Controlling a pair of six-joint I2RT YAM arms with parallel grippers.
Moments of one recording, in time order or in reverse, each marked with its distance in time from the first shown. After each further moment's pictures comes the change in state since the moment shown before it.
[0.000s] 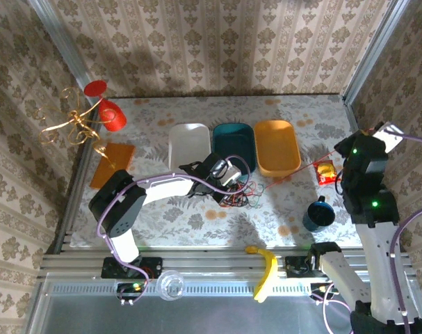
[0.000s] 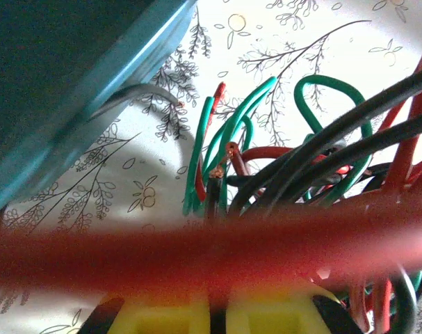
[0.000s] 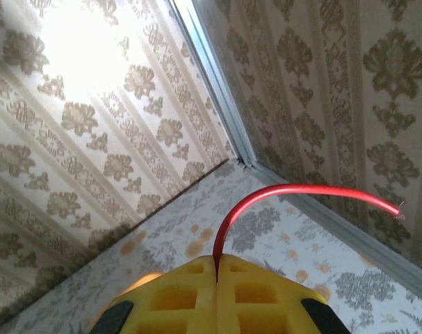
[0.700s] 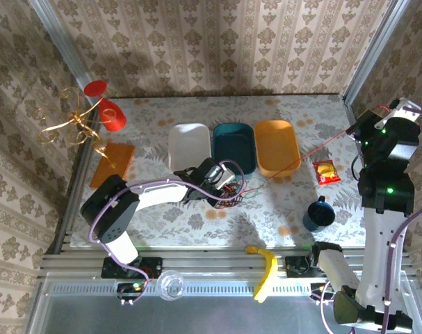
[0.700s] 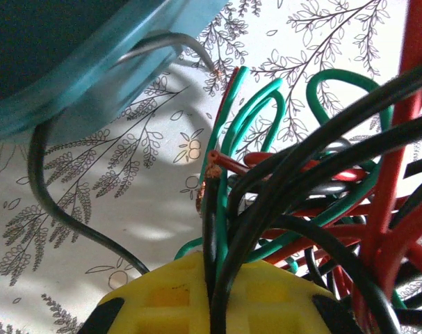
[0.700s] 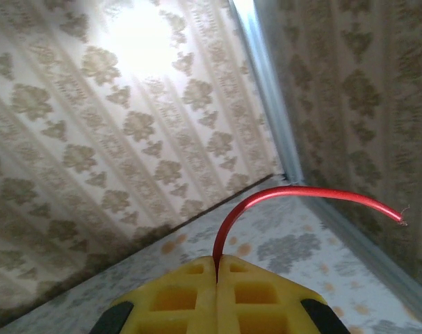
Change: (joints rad) left arm -0.008 -0.074 -0.105 0.038 -0.115 -0.003; right arm -0.229 0.102 0.202 -0.028 -0.369 -0.130
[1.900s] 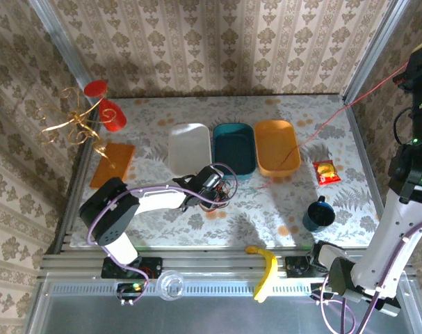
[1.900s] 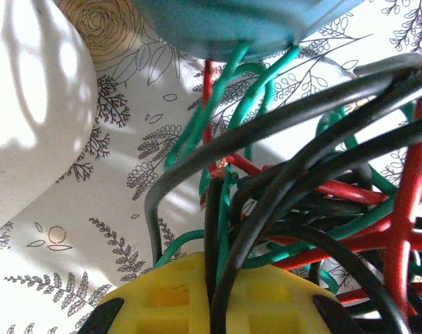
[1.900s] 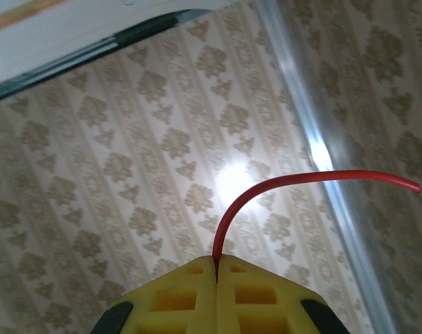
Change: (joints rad) left arm -0.031 -0.017 -0.092 0.034 -0.305 -0.174; right arm -0.196 0.240 0.601 0.157 -0.348 0.097
